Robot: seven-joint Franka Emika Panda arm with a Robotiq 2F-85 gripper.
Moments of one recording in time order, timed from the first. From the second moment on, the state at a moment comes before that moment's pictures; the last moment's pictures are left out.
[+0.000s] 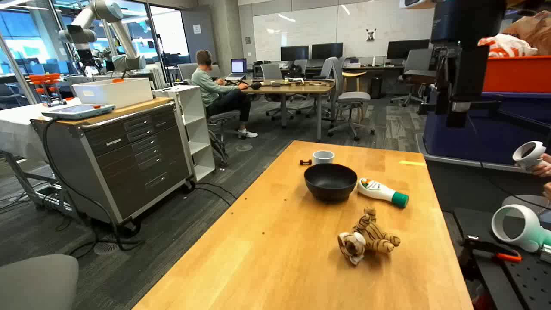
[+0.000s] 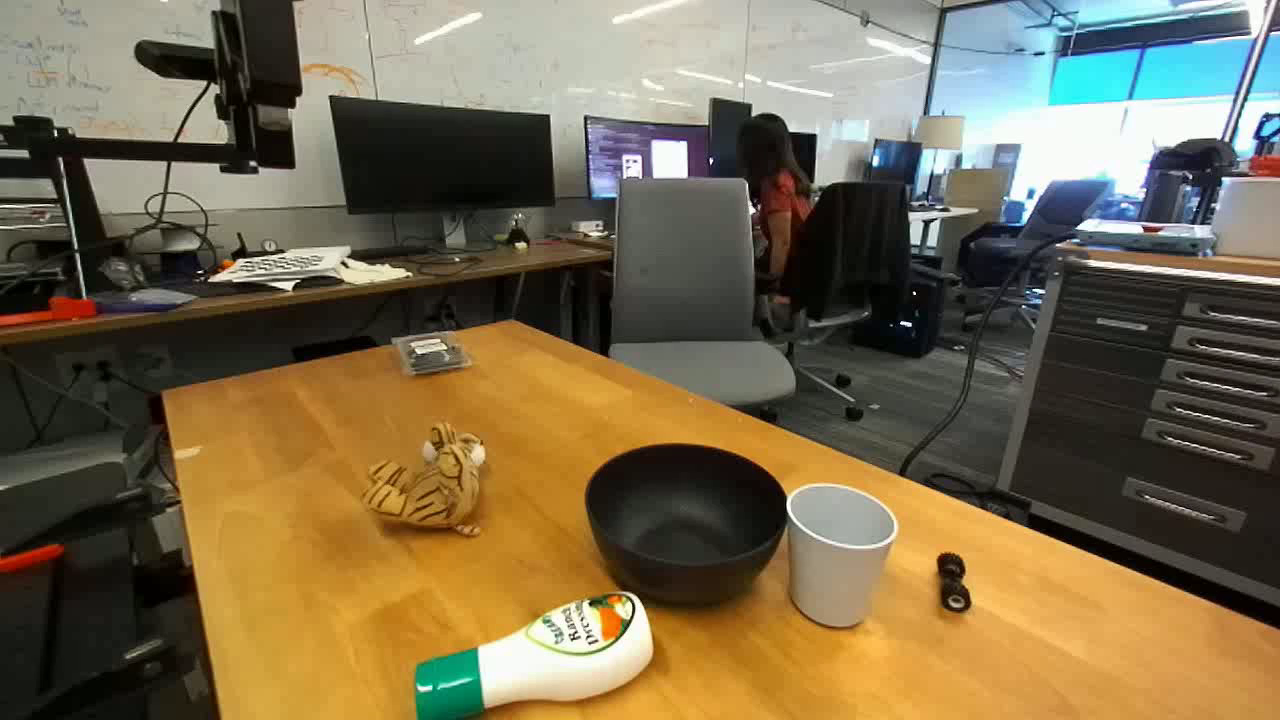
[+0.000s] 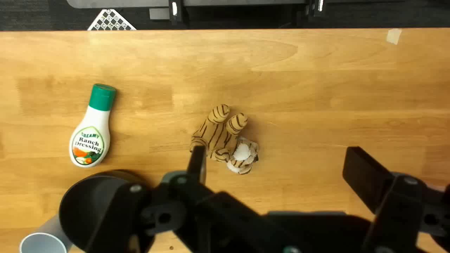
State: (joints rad) arm -0.01 -0.60 0.00 -2.57 0.02 1.91 -0.03
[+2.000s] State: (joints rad) arm -0.10 -0.26 0.00 -2.62 -0.07 2.43 0.20
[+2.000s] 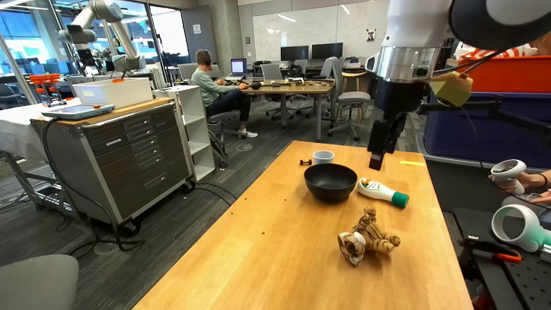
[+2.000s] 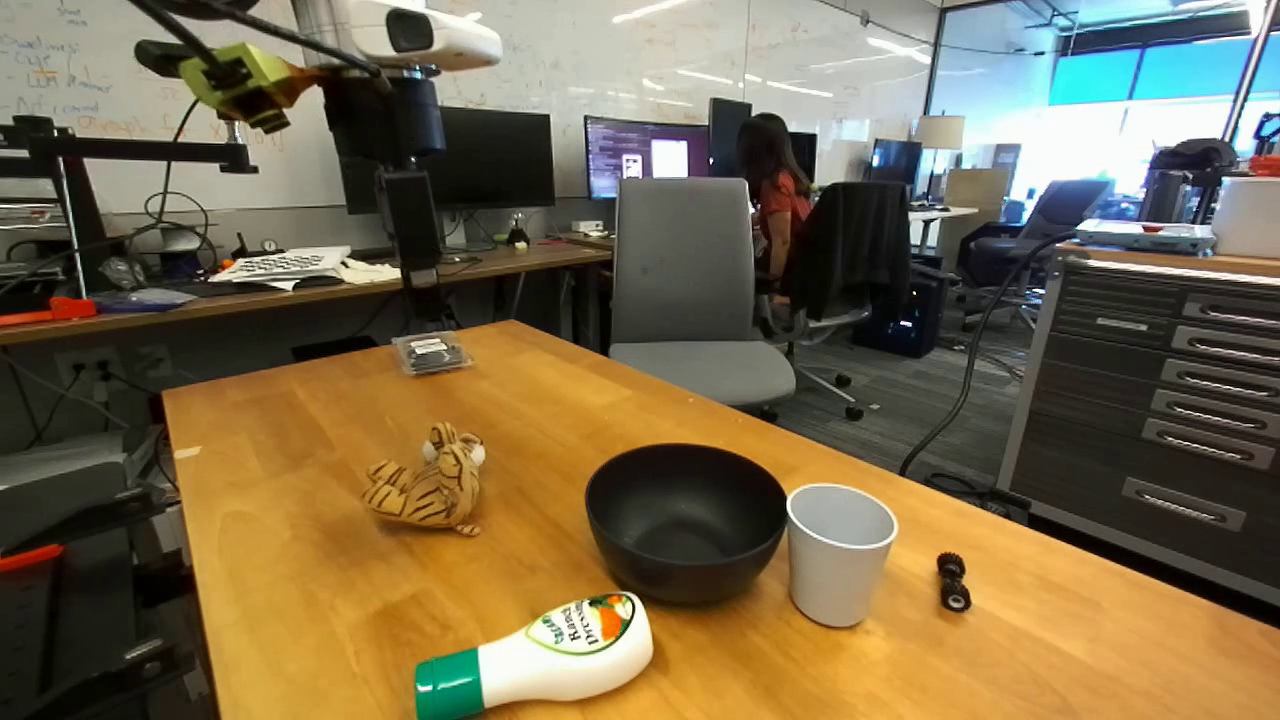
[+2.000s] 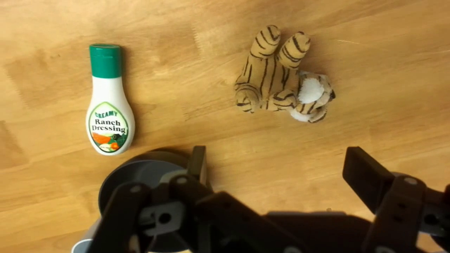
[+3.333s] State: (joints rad) arm -0.12 0.05 -0.05 -2.54 -0.17 2.45 0.30
